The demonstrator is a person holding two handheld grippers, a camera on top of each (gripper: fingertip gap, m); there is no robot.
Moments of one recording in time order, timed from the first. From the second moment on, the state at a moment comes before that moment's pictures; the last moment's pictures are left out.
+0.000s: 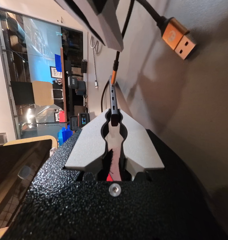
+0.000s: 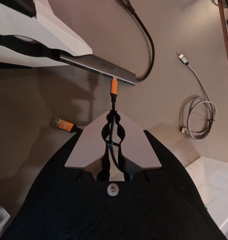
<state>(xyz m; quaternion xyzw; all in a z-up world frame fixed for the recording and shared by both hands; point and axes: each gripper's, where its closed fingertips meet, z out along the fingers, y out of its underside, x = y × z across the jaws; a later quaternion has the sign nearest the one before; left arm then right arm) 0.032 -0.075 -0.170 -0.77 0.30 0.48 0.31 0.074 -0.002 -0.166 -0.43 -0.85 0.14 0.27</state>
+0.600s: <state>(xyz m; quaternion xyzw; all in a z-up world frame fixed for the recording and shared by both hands) 0.036 -0.072 -0.170 -0.76 0.31 0.45 0.35 0.068 0.005 -0.175 -0.37 -0.85 0.18 0.32</state>
